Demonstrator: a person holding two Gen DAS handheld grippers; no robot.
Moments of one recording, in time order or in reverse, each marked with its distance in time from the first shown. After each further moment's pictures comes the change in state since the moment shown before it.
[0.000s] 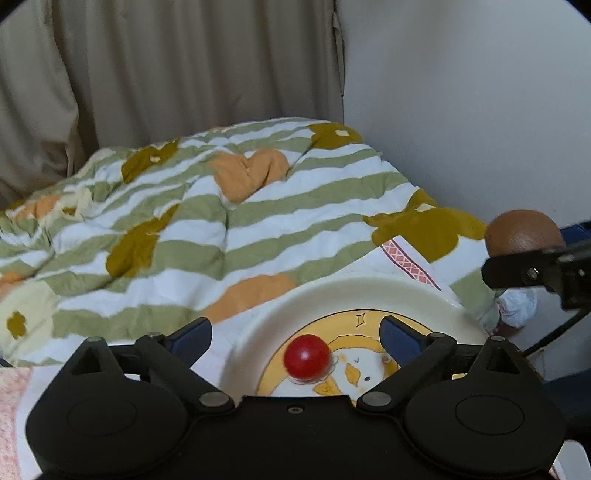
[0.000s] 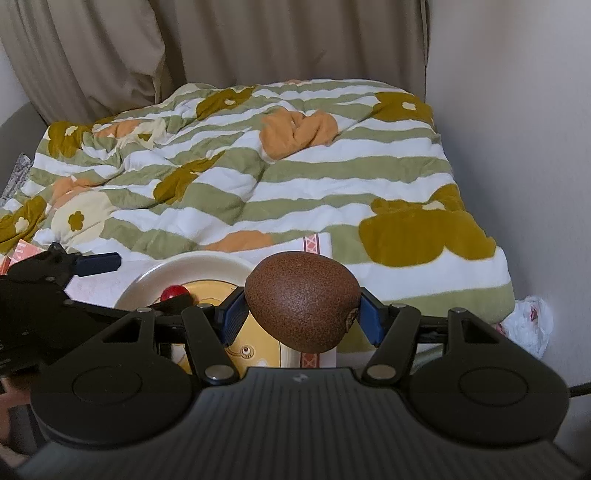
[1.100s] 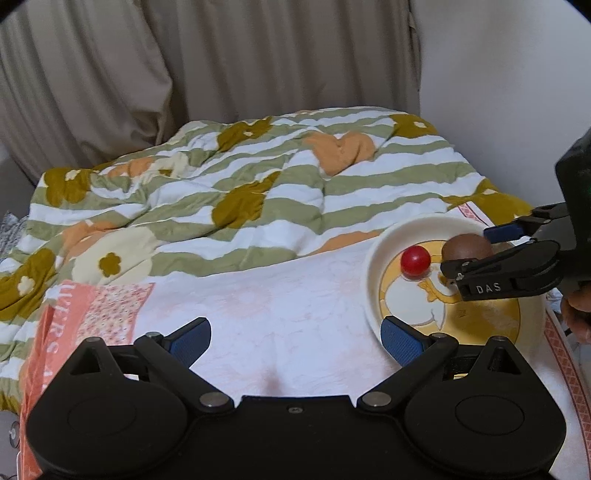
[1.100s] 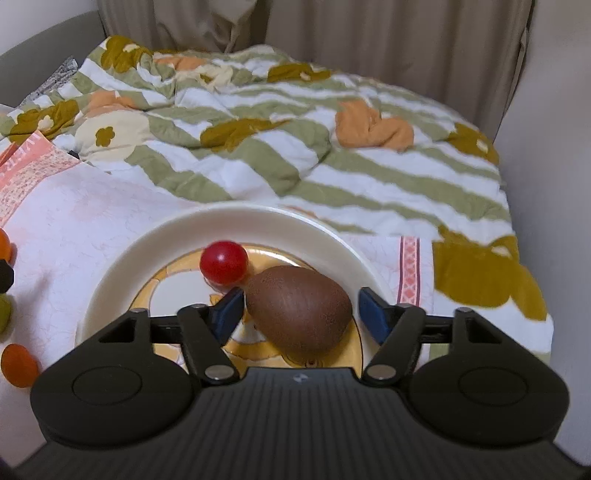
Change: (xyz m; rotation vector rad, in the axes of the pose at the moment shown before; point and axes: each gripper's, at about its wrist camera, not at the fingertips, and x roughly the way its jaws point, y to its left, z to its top) left arm -0.097 0.052 -0.060 -0.112 0.044 0.223; right arm 0.074 0.080 -0.033 -0.342 -0.006 0.029
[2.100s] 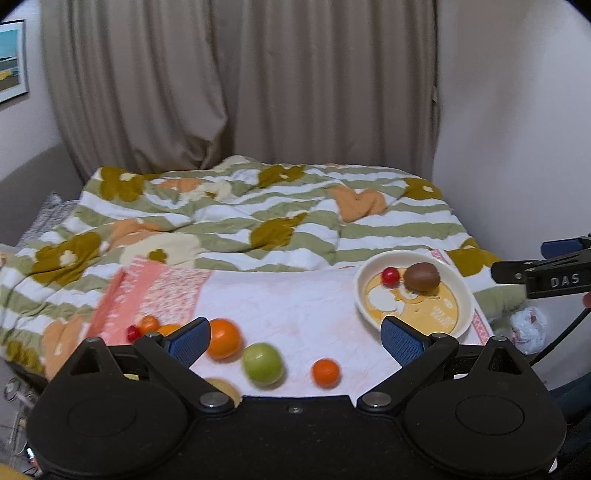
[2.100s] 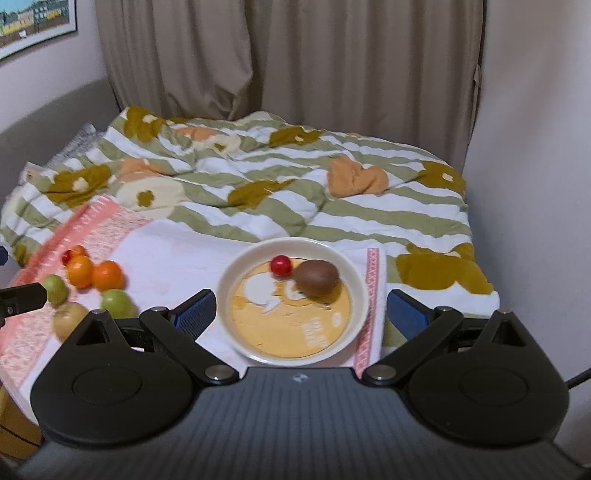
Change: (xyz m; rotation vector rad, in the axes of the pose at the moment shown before) left arm -0.177 0.020 -0.065 -0.168 -0.151 0.036; right arm -0.217 0.023 -0.039 0.102 -0.164 0.011
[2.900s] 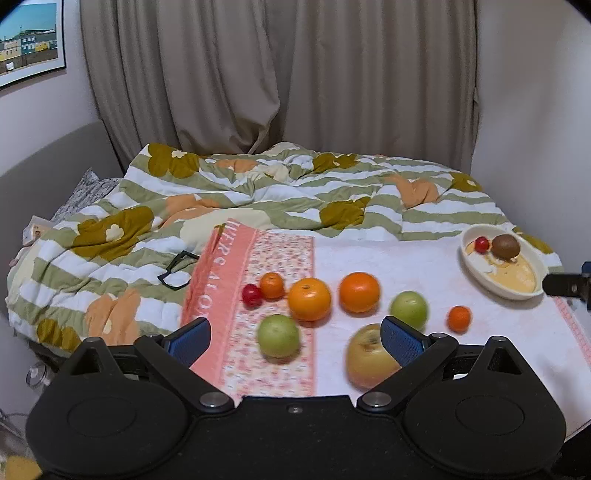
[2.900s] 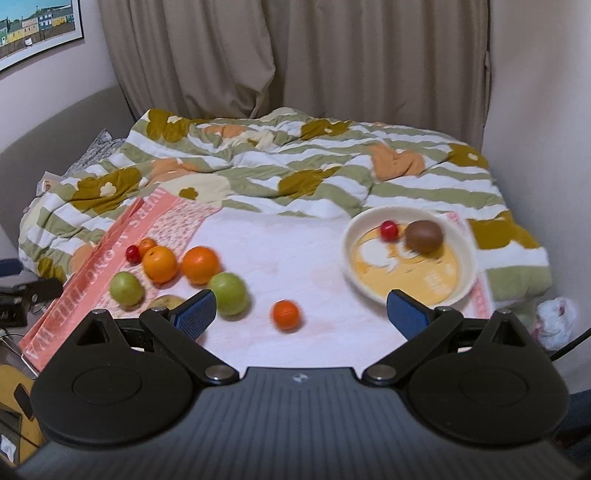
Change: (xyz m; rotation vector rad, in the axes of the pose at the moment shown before) left arm 0.002 0.174 -0.061 -0.018 0.007 0.031; right arm -0.007 0.163 -0.045 0.087 0.004 0.014
